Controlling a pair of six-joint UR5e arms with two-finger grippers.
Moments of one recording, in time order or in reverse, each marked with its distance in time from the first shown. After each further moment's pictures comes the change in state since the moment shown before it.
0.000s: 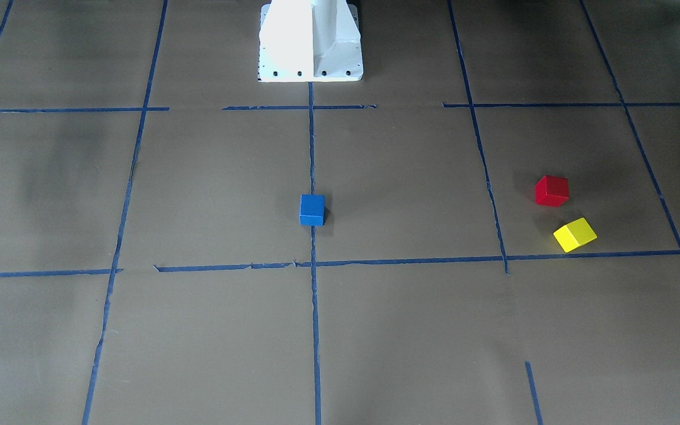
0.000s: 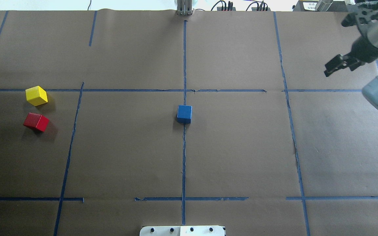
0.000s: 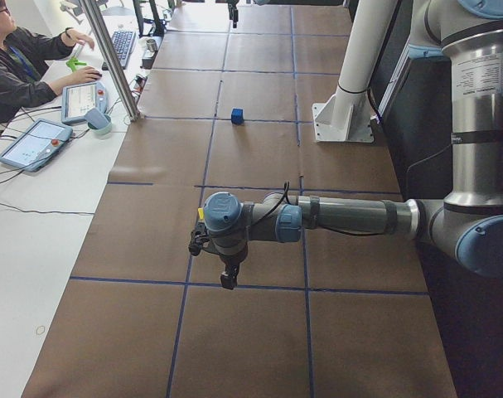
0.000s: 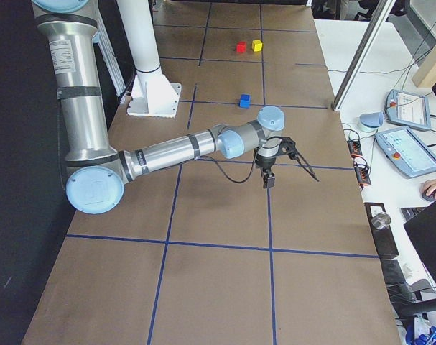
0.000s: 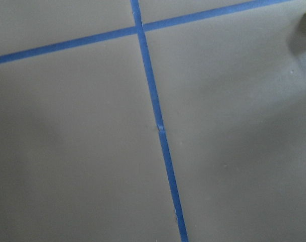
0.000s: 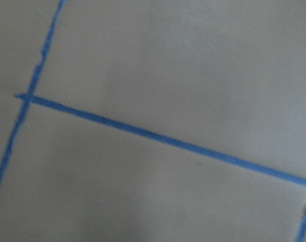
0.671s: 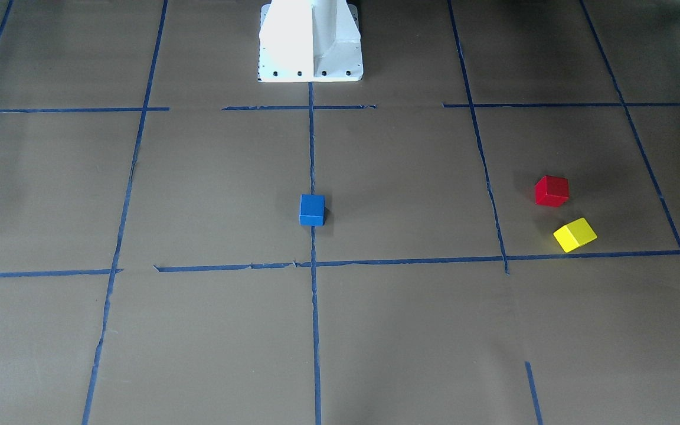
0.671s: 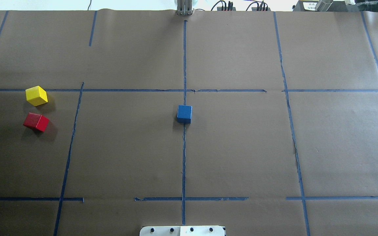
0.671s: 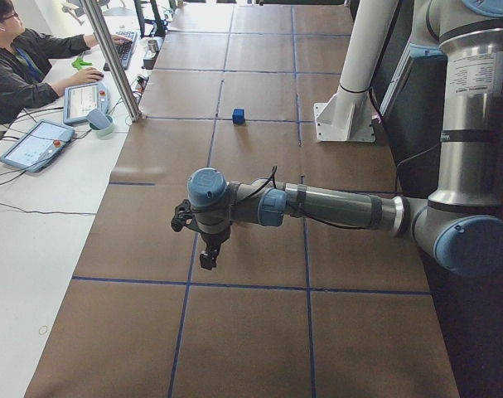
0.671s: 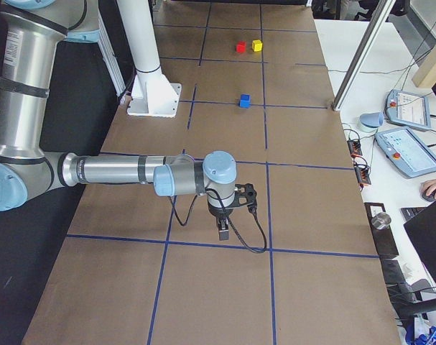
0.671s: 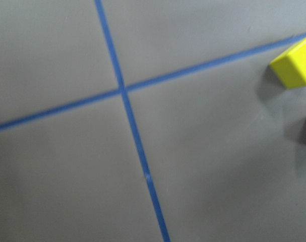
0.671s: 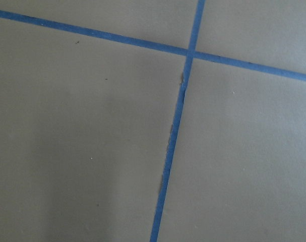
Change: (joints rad) left arm 0.001 -0.098 -0.005 -0.035 0.001 0.003; right arm 0.251 -0.283 0.072 -0.033 0.067 -0.180
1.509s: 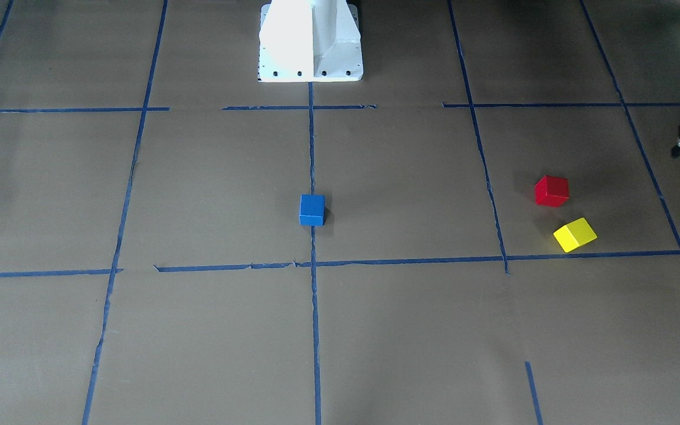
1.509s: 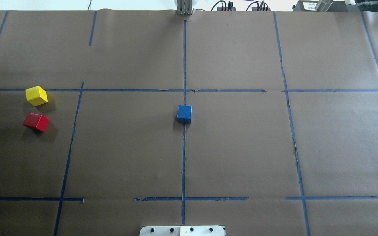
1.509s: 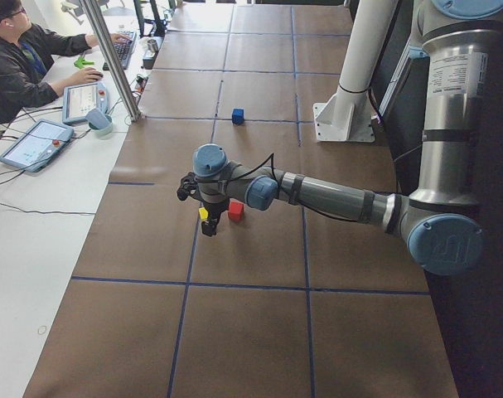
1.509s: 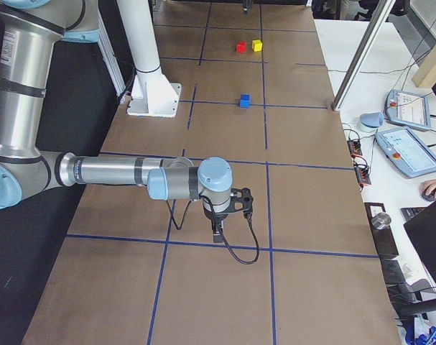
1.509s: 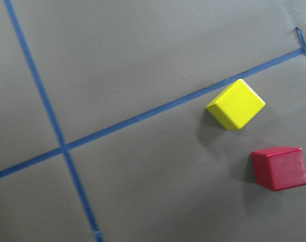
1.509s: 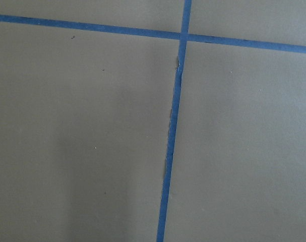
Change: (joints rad) left arm 0.242 0.015 -0.038 -0.247 0.011 -0.374; right arm 0.020 -0.006 -0.008 -0.010 0.035 0.002
